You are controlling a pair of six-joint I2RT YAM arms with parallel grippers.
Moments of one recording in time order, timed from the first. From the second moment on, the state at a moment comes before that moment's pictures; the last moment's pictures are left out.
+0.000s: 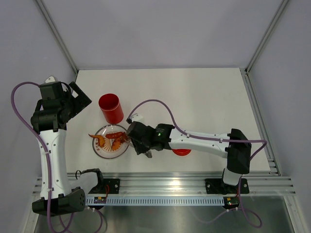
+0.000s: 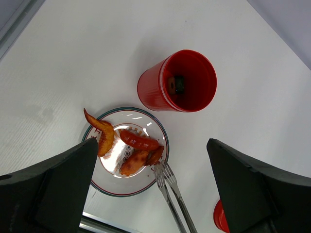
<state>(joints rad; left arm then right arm) 0.17 1.04 1.43 -1.07 -0.03 -0.53 1.26 1.75 1.49 -0.68 0.21 0.63</state>
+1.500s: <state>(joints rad) 0.17 1.04 1.41 -1.07 -0.03 -0.53 1.31 1.92 1.65 -0.75 0.31 0.58</state>
